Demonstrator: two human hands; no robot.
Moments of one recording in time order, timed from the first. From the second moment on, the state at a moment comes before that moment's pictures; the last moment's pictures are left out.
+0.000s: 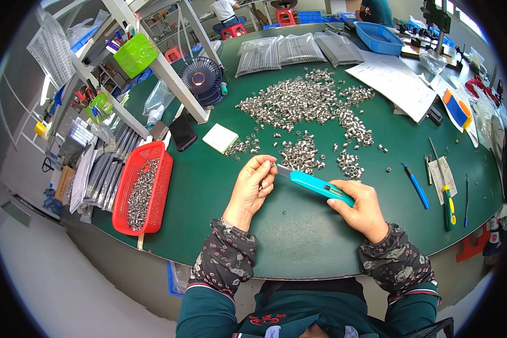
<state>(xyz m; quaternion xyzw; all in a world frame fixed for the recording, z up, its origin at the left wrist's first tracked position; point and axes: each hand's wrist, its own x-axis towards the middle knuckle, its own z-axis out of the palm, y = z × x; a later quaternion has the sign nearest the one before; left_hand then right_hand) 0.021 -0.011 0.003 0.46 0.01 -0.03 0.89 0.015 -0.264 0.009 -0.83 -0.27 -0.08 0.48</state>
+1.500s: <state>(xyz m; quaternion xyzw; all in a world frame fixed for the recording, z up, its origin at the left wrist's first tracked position) 0.021 -0.015 0.004 0.49 0.01 -0.02 0.87 0.016 -0.265 0.012 -0.83 -0.27 -0.12 0.47</state>
